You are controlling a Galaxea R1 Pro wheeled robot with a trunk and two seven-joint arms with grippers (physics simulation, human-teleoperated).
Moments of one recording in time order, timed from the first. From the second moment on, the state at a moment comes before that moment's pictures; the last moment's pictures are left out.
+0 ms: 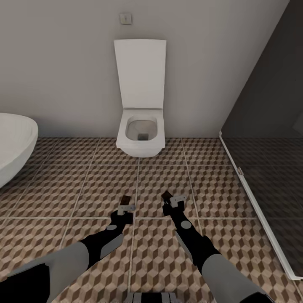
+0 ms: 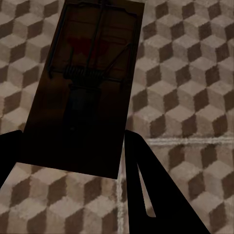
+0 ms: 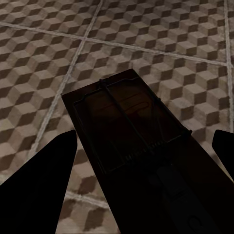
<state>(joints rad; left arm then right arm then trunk) -0.87 0.02 -1.26 -0.45 1.16 -0.17 0.36 -0.71 0.14 0.27 -0.59 0.04 -0.11 -0.12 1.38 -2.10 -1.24</state>
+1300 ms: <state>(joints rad) -0.87 0.02 -1.26 -0.45 1.16 -0.17 0.36 -0.71 0.14 0.27 -0.59 0.04 -0.12 -0.12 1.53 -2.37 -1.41</state>
